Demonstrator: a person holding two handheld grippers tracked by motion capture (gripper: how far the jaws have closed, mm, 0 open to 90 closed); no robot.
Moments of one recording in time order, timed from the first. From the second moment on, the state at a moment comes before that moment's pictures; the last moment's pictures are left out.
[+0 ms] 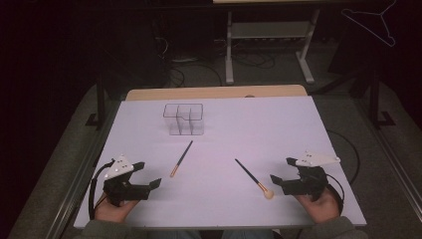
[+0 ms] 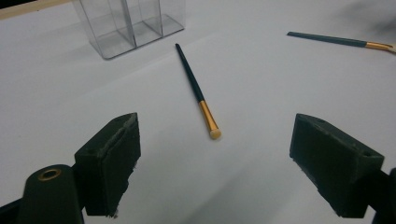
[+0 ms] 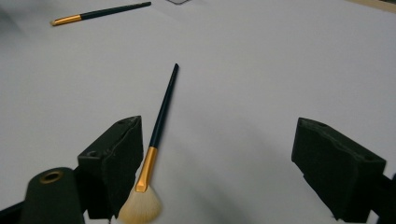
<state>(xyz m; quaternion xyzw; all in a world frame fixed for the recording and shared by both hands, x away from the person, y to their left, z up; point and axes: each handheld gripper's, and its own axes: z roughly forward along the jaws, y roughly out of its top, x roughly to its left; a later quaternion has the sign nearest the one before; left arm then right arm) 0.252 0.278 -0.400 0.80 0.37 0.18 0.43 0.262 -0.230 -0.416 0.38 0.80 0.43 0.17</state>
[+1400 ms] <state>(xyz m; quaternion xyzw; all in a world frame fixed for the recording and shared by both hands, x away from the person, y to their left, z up) 0.319 0.234 -0.374 0.83 0.38 0.14 0.37 0.265 -0.229 -0.410 0.38 0.80 0.43 0.17</state>
